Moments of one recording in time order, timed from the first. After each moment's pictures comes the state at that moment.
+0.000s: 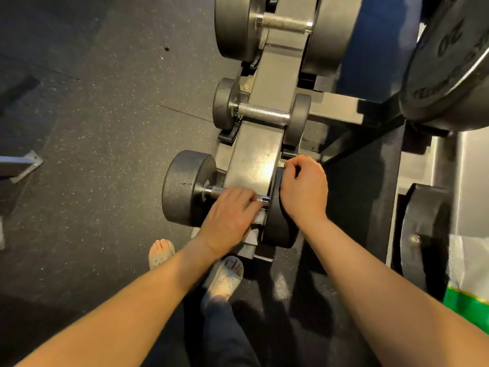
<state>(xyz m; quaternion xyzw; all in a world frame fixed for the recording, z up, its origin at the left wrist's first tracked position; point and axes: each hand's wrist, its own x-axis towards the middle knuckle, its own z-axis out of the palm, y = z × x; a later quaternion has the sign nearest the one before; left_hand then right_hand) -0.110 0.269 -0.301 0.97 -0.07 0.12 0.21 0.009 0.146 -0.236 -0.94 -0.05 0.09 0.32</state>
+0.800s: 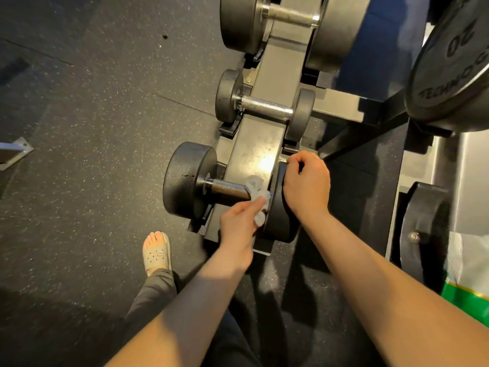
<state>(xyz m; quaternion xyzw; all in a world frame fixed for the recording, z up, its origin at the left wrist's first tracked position) -0.107 0.215 -0.272 0.33 0.54 -0.06 0.77 0.009 0.146 -0.236 -0.94 -0.05 0.08 0.32</state>
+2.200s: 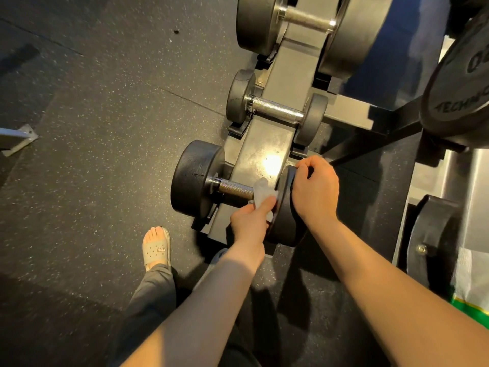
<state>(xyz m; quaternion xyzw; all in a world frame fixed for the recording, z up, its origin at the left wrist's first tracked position) -0.091 0.209 -0.263 0.32 0.60 -0.08 0.73 0.010 0.146 -0.238 -0.95 -0.07 0.08 0.31</state>
